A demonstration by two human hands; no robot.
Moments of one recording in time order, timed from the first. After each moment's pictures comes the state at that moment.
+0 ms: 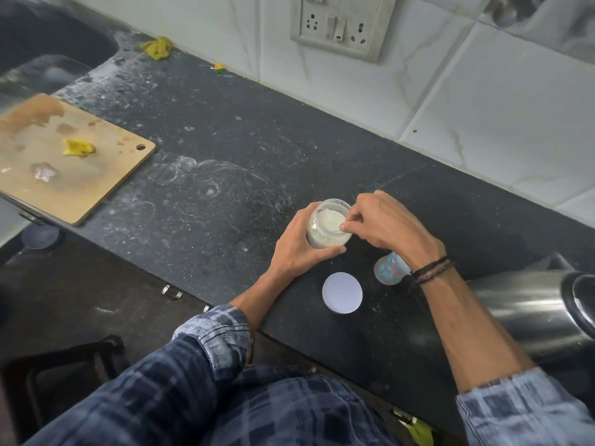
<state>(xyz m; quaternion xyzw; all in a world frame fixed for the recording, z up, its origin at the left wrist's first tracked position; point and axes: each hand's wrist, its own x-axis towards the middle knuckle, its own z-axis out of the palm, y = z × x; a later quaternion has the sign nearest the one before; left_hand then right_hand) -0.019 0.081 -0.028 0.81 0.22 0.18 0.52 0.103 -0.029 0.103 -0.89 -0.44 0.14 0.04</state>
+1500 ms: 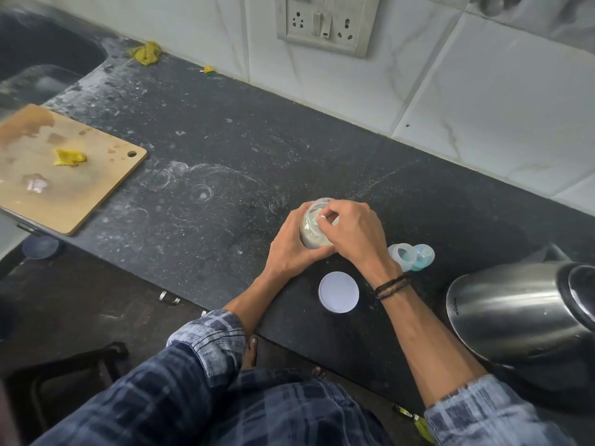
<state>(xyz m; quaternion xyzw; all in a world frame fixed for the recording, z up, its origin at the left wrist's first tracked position) -0.022 0.078 -0.019 0.80 0.22 0.19 0.53 0.065 -0.020 0.074 -0.91 -0.35 0.04 0.22</state>
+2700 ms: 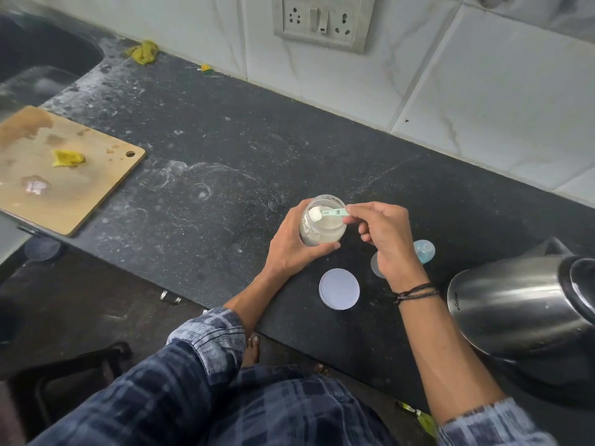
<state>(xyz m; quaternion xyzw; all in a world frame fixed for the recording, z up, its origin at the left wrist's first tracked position) -0.020 0.080 -0.024 0.81 0.22 0.18 0.52 0.077 -0.051 0.079 -0.78 -0.04 0.23 0.58</state>
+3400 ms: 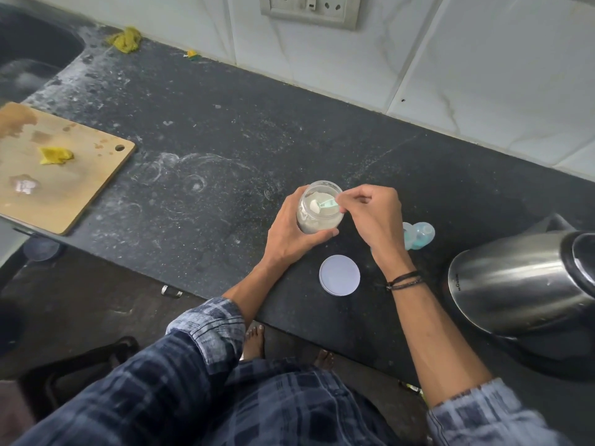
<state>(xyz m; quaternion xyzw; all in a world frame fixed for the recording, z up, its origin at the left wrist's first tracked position) -0.020 0.079 -0.022 0.80 0.21 0.18 0.53 0.070 -0.044 0.069 -0.86 -0.12 0.14 0.47</state>
